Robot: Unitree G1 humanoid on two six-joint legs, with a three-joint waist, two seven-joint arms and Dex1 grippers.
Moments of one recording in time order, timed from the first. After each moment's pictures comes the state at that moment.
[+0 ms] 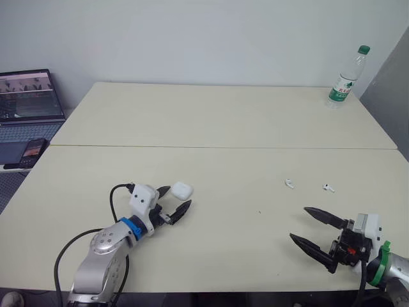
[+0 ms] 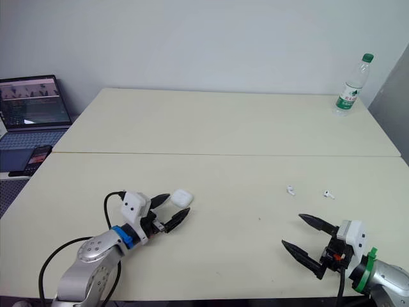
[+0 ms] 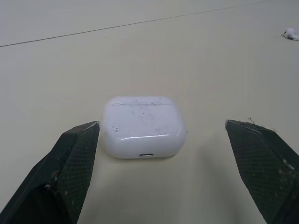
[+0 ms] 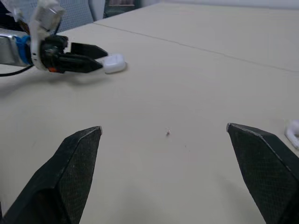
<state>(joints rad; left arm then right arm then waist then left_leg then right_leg) 0.05 0.41 0.05 -0.19 -0.31 0.26 -0.62 0.42 -0.58 -0.27 -0.42 0.59 0.09 1.00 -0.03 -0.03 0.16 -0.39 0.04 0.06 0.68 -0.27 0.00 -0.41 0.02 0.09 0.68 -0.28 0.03</state>
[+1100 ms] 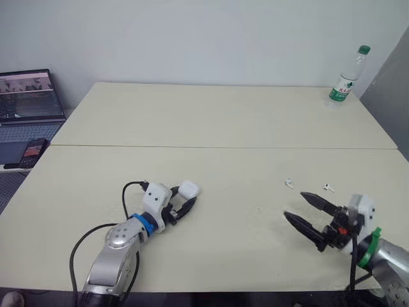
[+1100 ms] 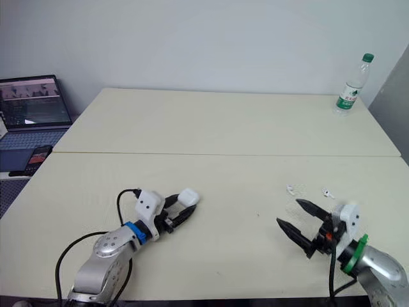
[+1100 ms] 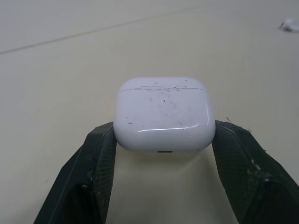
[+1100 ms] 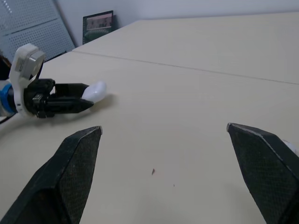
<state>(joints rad) -0.04 0.36 -0.03 -0.16 -0.27 0.22 -0.64 0.26 -0.57 -0.25 -0.53 0.77 0.40 0.68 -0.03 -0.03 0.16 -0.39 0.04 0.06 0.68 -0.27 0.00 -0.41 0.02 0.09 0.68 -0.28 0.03</state>
